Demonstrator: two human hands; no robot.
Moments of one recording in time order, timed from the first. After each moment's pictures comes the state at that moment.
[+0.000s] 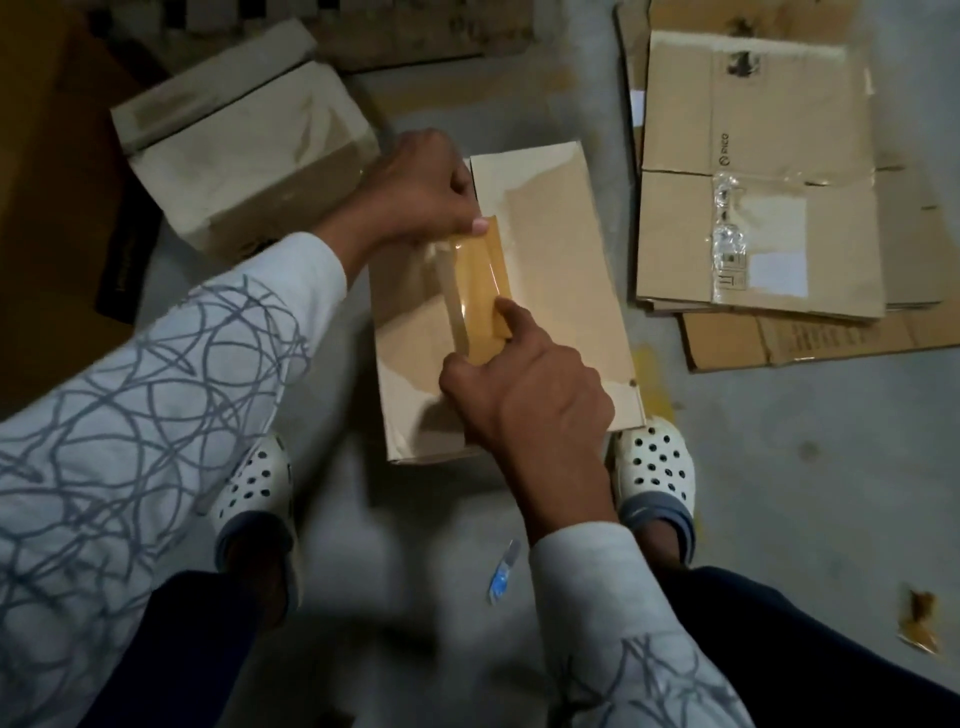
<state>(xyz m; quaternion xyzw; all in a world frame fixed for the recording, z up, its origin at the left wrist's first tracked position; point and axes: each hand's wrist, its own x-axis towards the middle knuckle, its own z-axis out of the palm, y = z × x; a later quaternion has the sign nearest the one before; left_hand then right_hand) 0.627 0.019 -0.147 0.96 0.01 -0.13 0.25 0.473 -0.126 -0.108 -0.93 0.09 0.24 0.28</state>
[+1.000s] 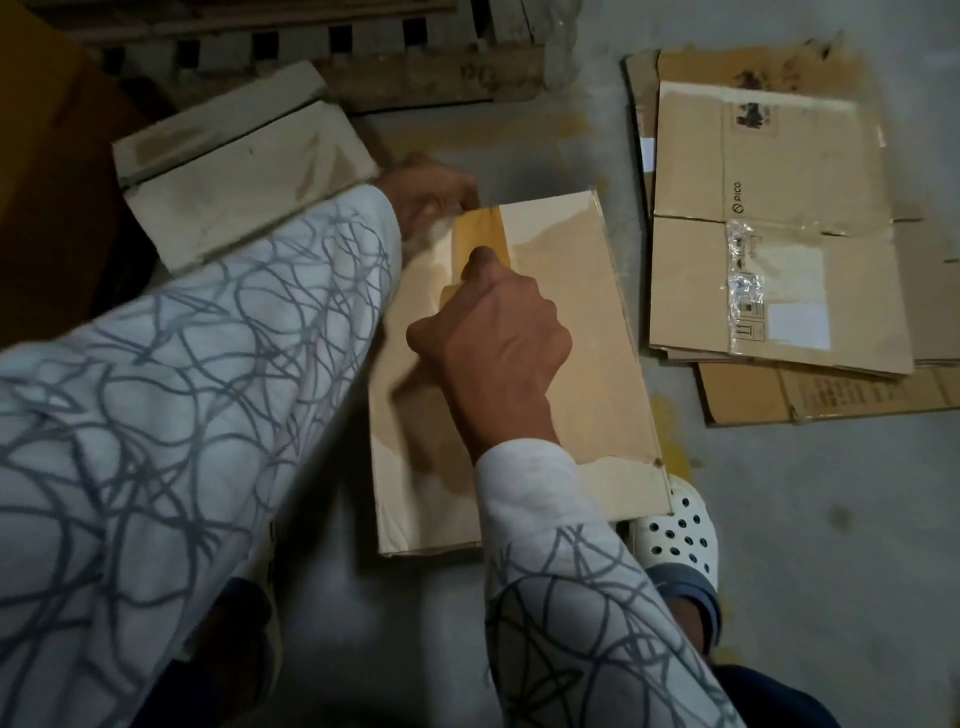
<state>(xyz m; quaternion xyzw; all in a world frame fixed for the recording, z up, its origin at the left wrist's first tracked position) 0.708 0.041 -0.214 0.85 0.19 -0.15 0.47 0.552 -0.075 -0.184 -0.98 0.01 0.01 0.20</state>
